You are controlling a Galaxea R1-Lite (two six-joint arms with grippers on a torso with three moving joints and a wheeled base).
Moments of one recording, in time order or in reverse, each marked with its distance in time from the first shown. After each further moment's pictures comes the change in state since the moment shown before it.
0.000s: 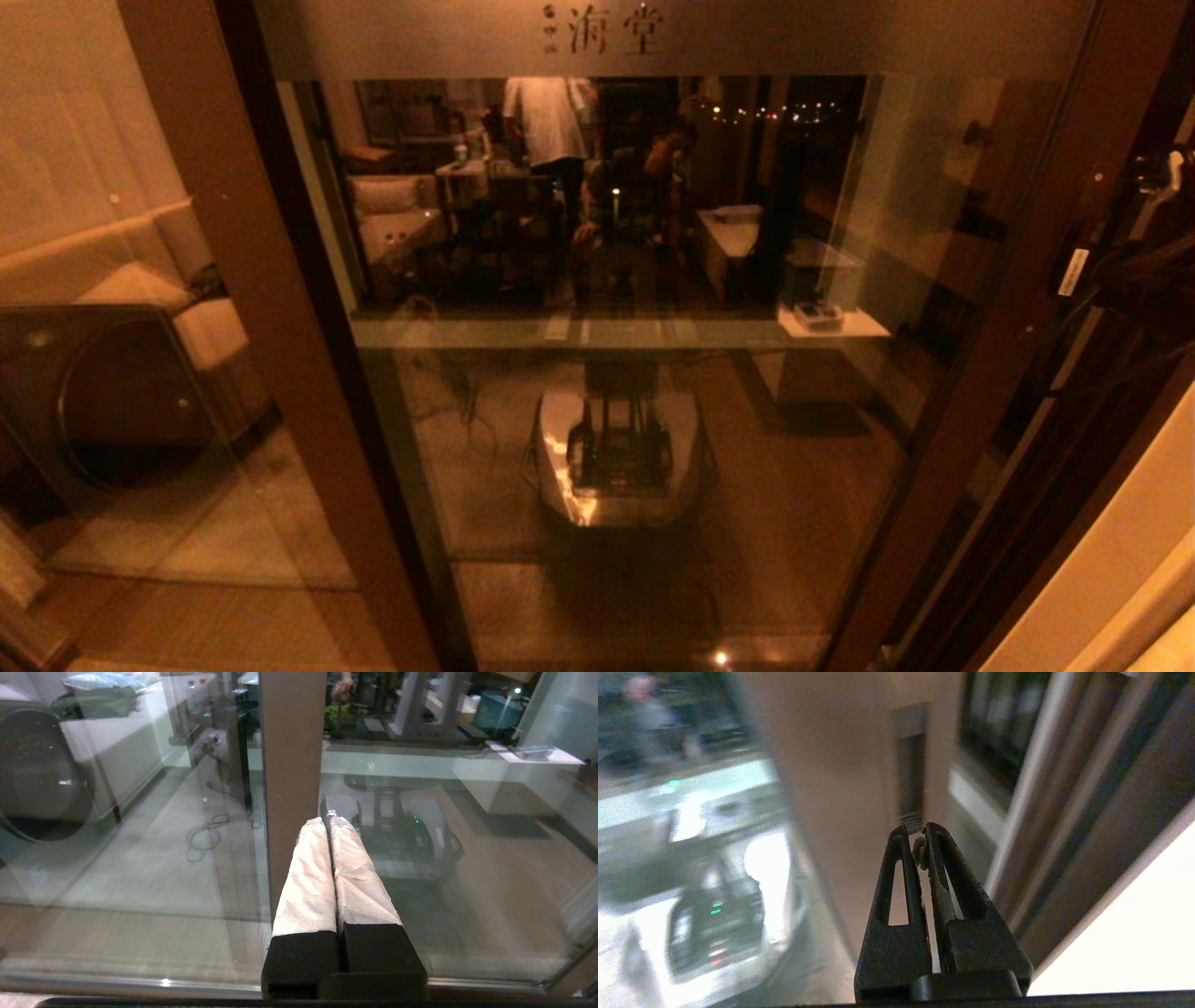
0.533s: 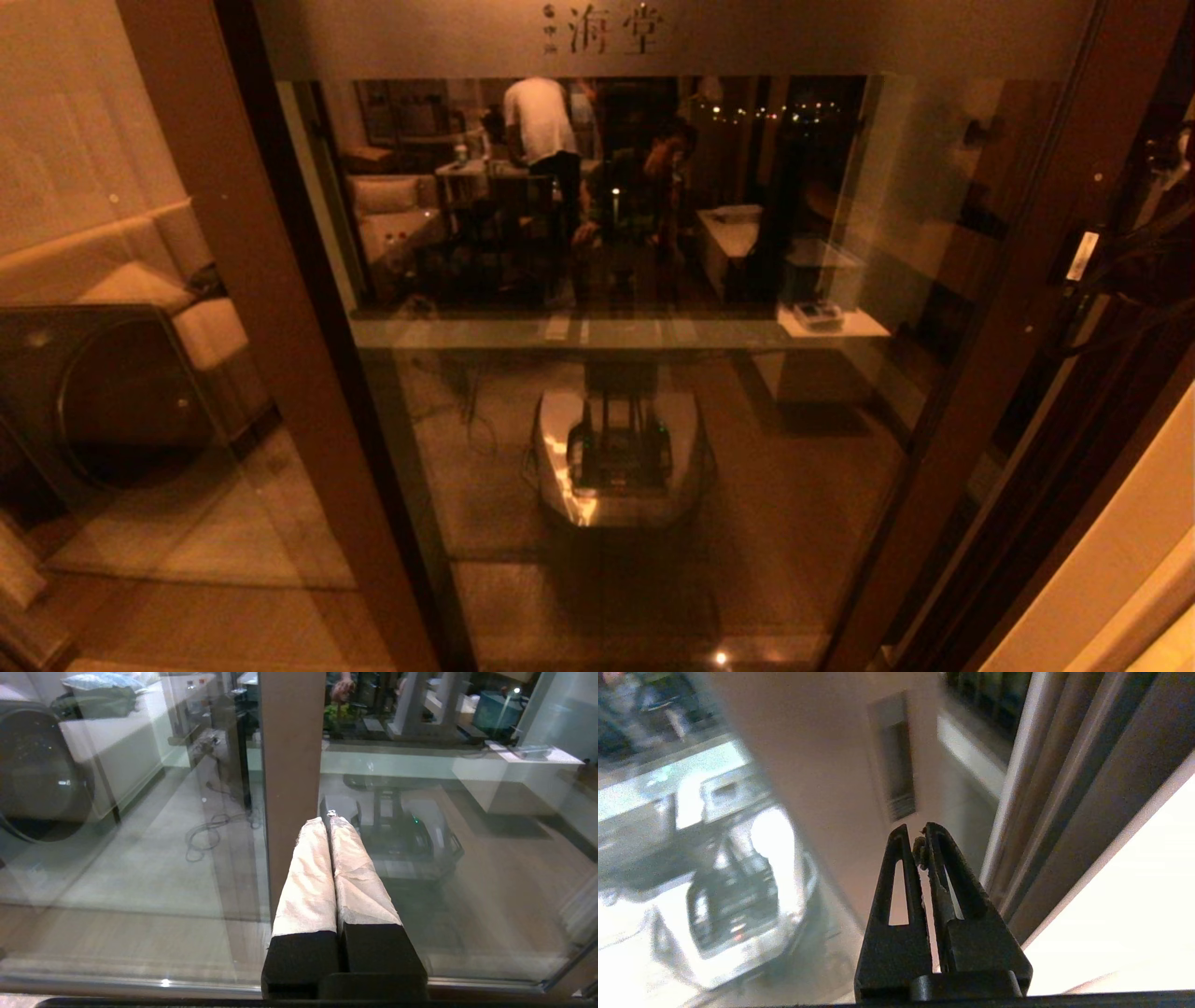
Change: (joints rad) left arm 0.000 0.000 0.000 0.000 0.000 0.000; right arm 0.016 -0.003 -0.174 0.311 -0.031 0.117
